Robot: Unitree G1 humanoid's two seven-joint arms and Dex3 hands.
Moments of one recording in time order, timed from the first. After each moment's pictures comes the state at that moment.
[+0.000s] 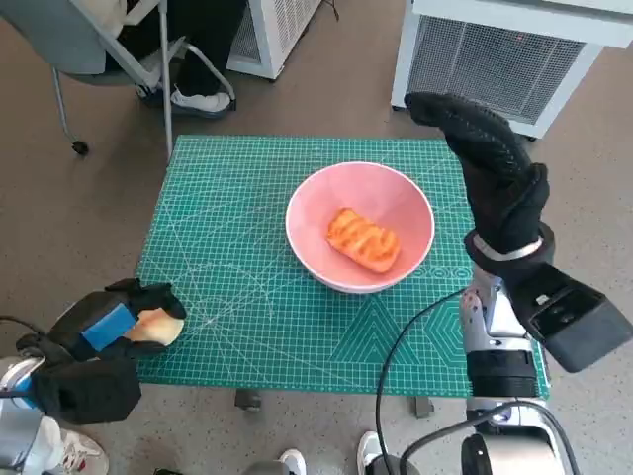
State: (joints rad) left arm 0.00 0.83 0.07 0.13 0.35 -0.32 -0.43; right arm -0.75 -0.11 -0.12 0.56 0.34 -0.86 0.55
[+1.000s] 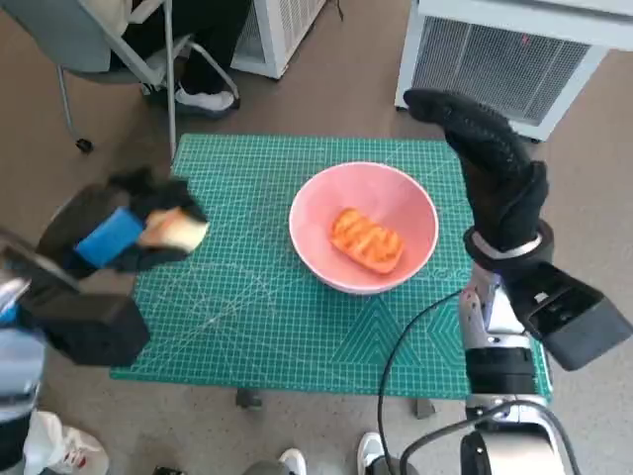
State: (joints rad) left arm -0.46 0.75 0.02 -0.10 0.32 -0.11 -0.47; right arm -0.77 -0.11 -0.12 0.59 0.34 -0.88 0.55
